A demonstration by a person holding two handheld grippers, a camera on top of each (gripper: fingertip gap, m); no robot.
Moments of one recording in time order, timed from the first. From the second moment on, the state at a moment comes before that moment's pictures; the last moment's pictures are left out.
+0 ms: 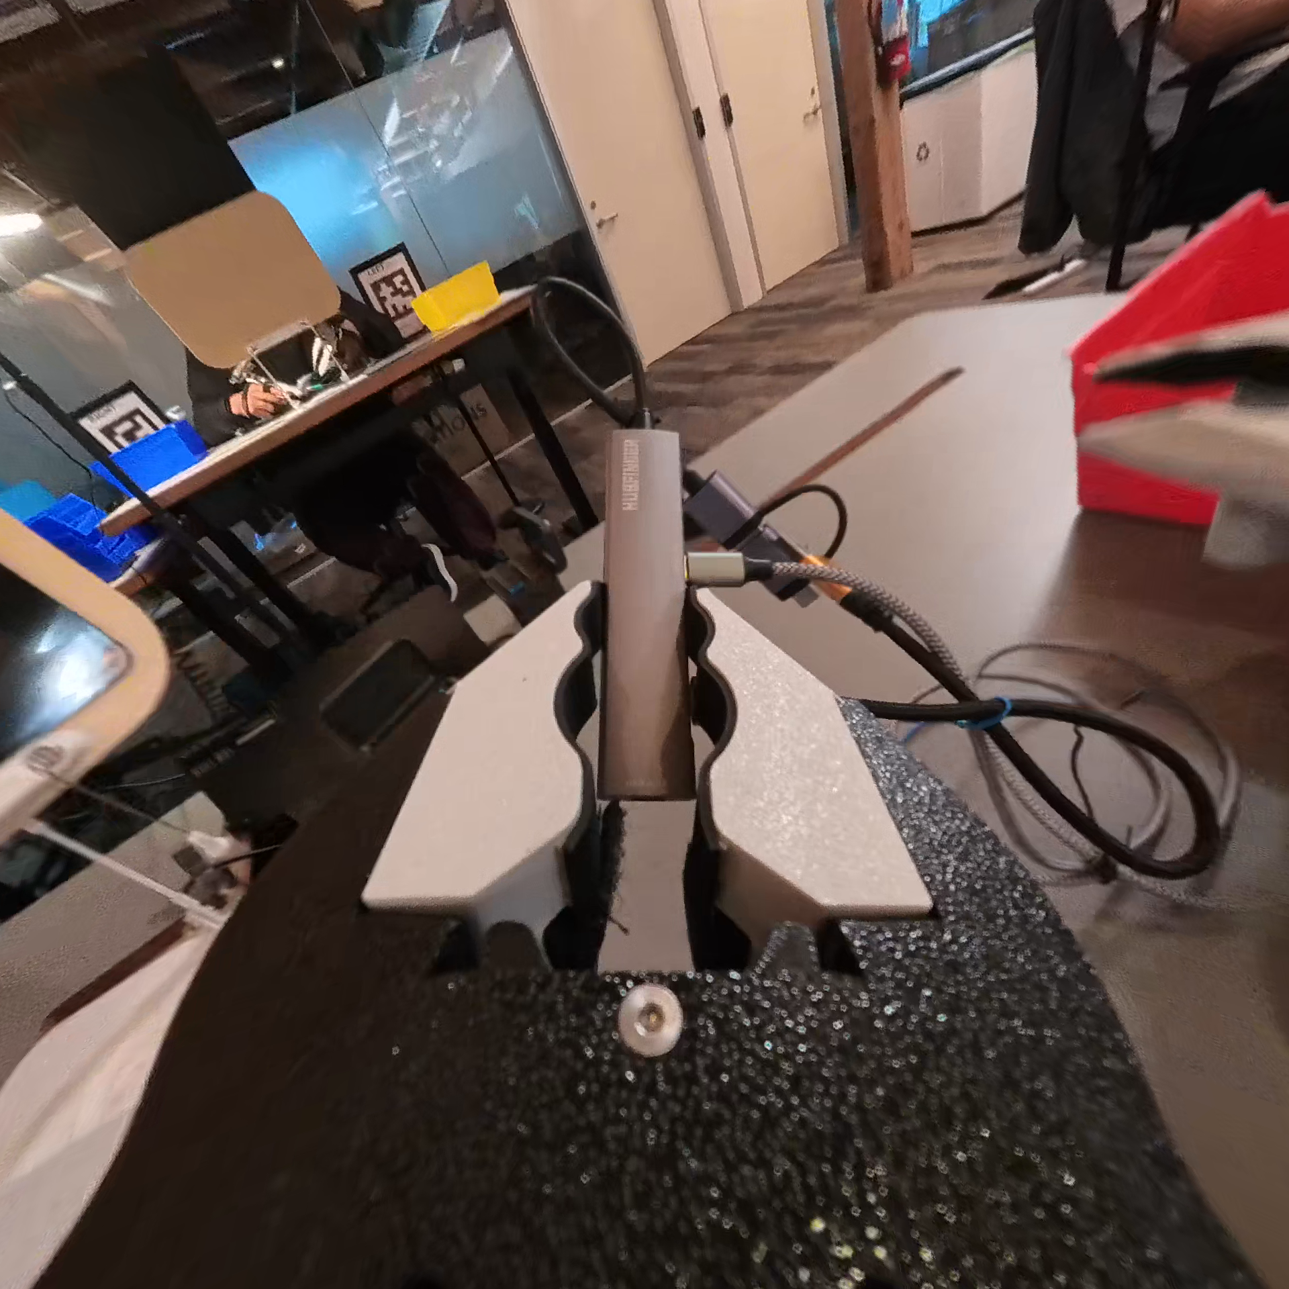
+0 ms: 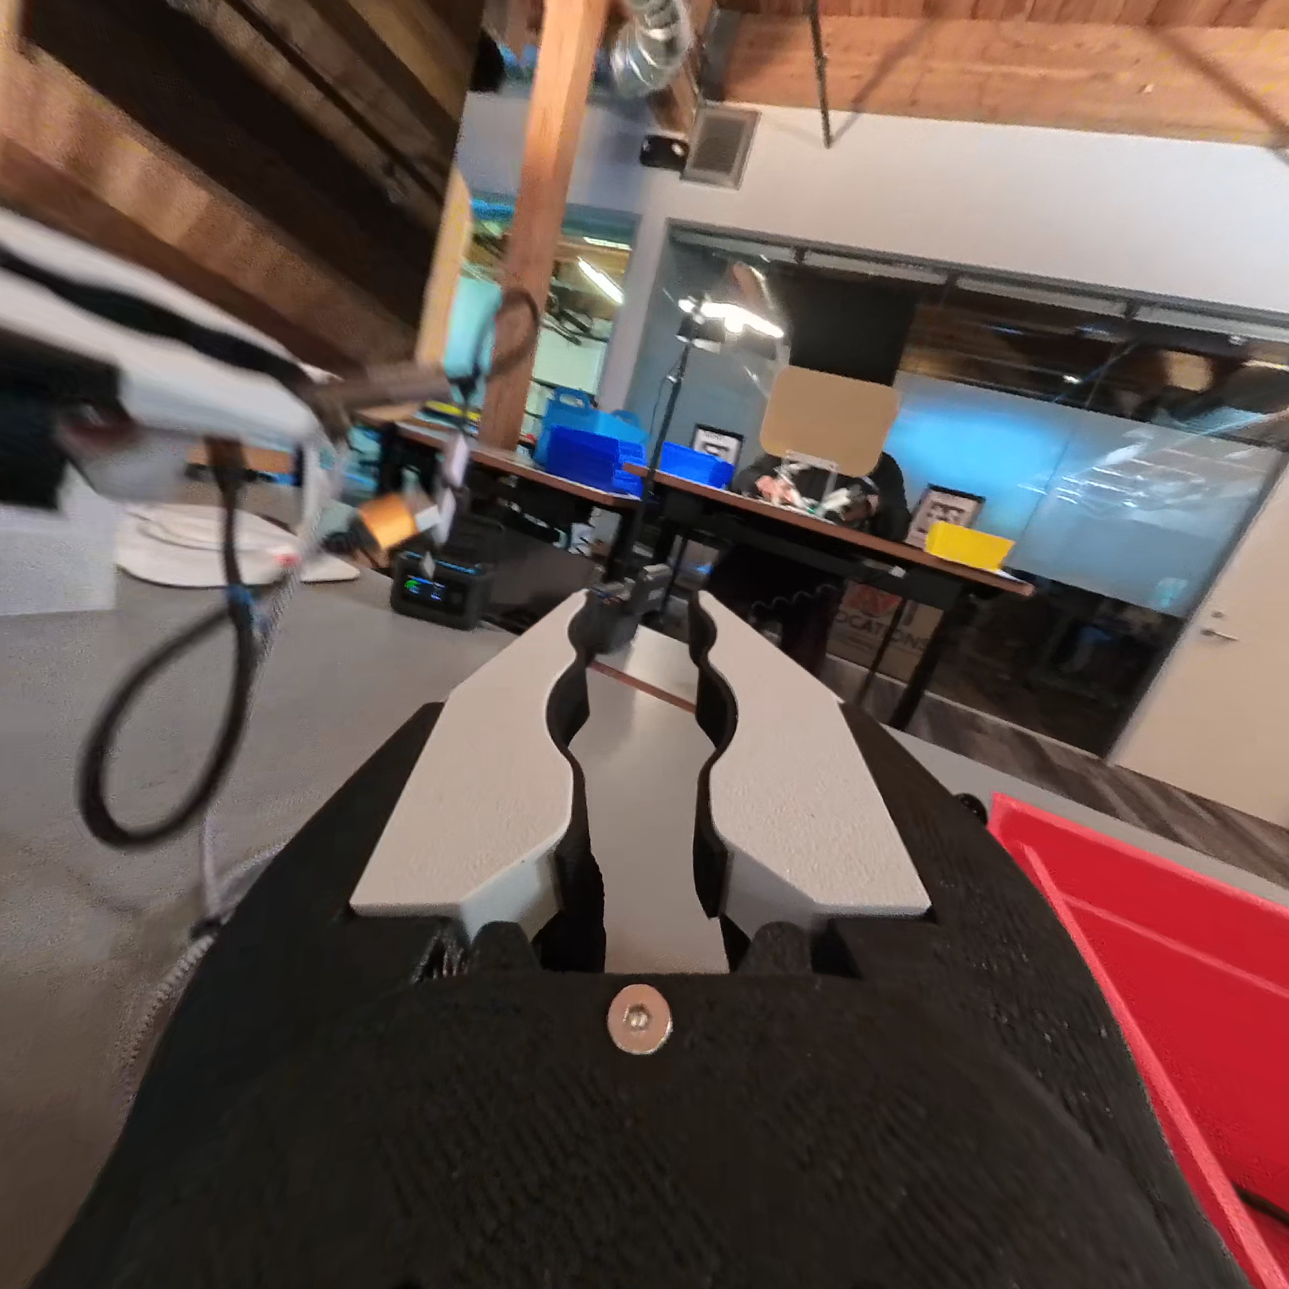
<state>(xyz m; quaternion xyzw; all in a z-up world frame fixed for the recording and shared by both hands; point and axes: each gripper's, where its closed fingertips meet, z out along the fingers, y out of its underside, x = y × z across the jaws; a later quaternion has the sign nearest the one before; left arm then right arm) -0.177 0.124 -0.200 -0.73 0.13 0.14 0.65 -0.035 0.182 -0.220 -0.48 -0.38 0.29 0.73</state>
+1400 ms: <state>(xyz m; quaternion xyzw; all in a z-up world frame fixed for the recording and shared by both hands) -0.074 0.067 -0.285 -0.73 0.36 -0.23 0.53 -0.065 0.064 -0.294 -0.42 -0.70 0.46 0.36</state>
